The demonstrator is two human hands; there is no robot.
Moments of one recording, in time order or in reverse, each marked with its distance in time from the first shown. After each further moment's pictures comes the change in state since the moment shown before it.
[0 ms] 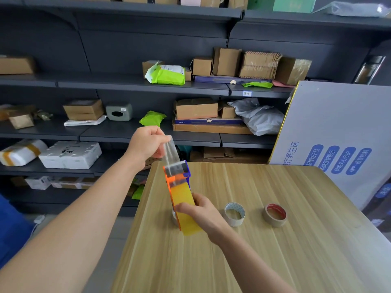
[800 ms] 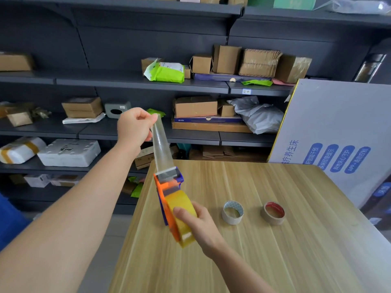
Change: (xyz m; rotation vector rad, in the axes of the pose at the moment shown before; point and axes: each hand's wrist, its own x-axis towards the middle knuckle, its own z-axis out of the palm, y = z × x) left_hand 0.014 0.013 -0.010 0.017 0.262 0.114; right_hand -0.017 0.020 0.011 0.233 -0.024 -0.094
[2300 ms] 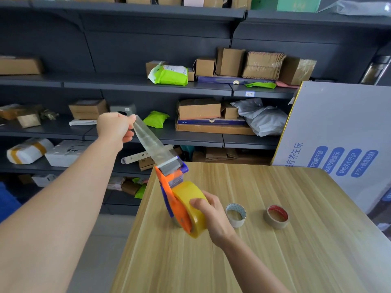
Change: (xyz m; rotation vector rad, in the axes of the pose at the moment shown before) left_hand 0.031 -0.007 -0.034 -0.062 0.159 -0.306; right_hand 0.000 -0.031 -0.018 -0.062 0.011 -0.136
